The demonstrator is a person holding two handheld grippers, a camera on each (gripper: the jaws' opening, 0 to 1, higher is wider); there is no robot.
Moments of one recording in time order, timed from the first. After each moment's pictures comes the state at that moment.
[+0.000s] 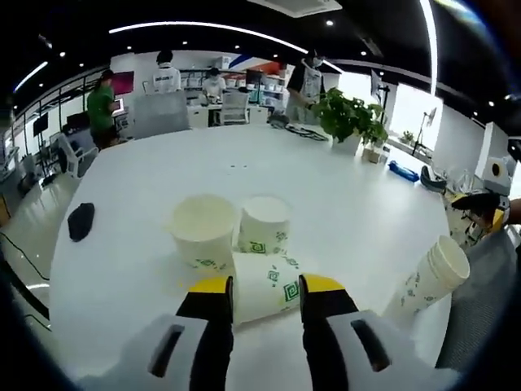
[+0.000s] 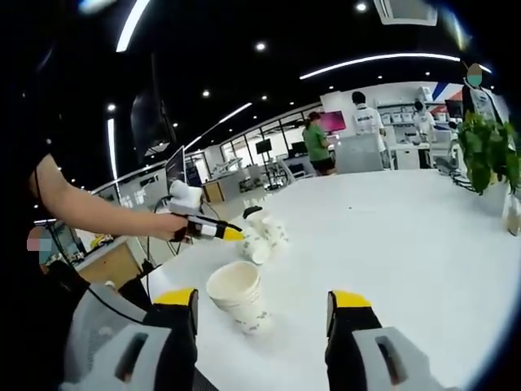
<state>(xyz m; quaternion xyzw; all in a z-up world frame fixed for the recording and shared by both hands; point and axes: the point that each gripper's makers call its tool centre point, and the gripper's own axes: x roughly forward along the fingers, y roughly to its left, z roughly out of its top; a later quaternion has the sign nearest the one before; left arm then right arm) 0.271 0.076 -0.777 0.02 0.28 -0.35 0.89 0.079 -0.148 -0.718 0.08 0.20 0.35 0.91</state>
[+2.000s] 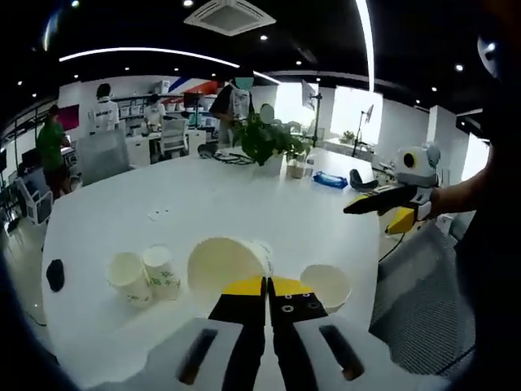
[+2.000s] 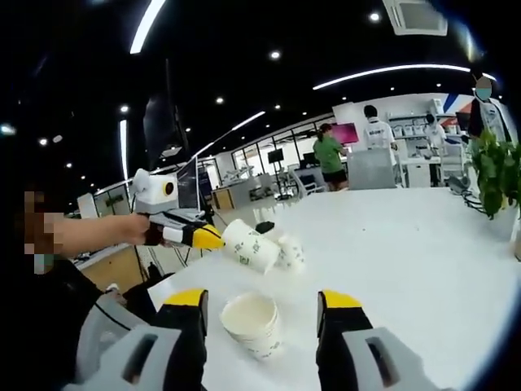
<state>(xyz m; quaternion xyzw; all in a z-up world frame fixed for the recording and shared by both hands) 0.147 0.001 -0.669 0.05 0.21 -0.49 0.85 0.092 -0.120 -0.675 0.06 0.16 0.38 0.91</state>
